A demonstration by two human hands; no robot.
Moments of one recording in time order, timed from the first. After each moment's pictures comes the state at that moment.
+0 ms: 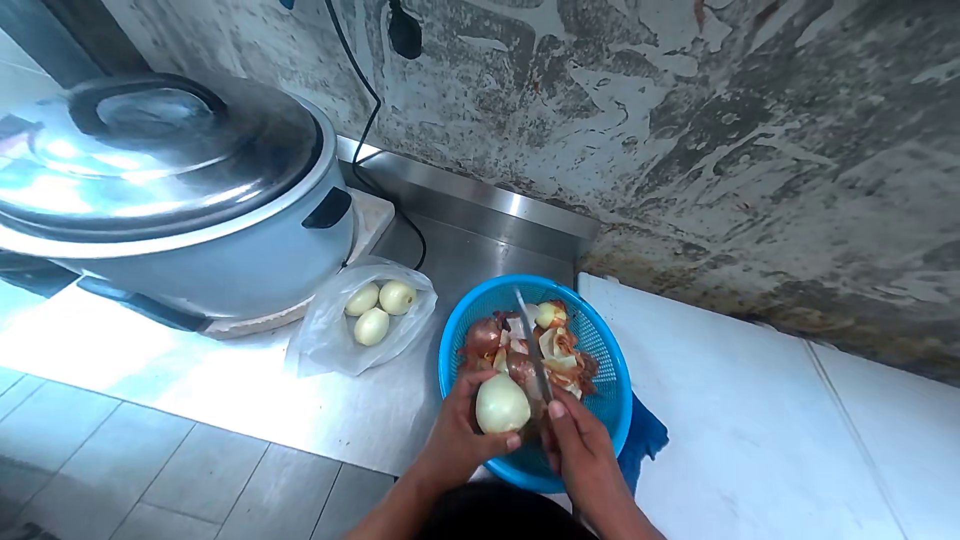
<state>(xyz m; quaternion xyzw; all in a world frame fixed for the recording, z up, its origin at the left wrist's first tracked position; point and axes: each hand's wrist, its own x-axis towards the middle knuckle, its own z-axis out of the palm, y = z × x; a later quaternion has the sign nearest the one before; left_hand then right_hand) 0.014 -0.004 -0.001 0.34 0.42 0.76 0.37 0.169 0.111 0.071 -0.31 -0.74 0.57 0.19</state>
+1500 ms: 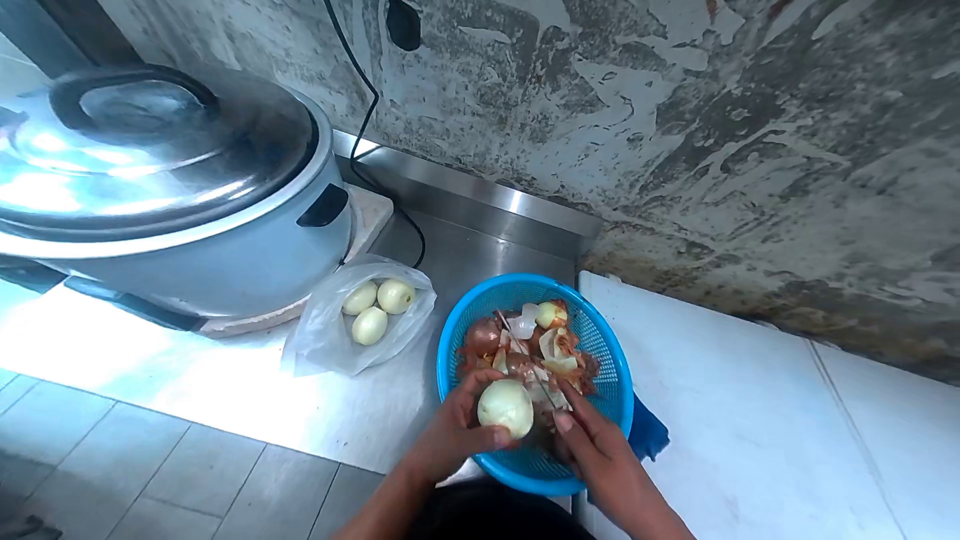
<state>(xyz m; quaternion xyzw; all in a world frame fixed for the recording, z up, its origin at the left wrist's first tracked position) -0.004 -0.001 -0.001 0.31 0.32 0.73 0.52 0.185 0.140 0.082 -0.31 -0.77 0.55 0.06</state>
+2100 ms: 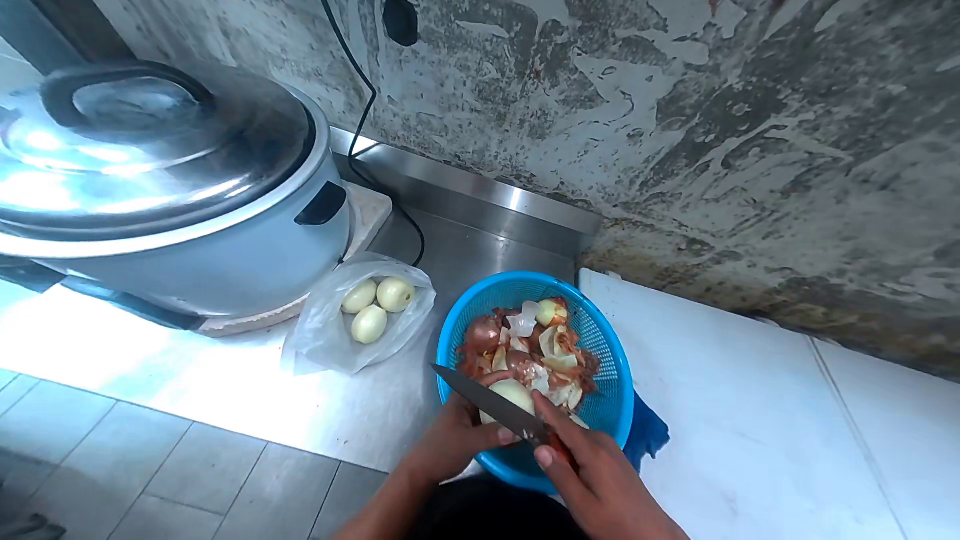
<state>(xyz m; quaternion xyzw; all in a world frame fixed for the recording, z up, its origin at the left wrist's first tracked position) 0.000 -0.002 0.004 0.32 0.35 0.72 0.51 0.186 0.127 0.088 -0.17 -0.92 0.35 0.06</state>
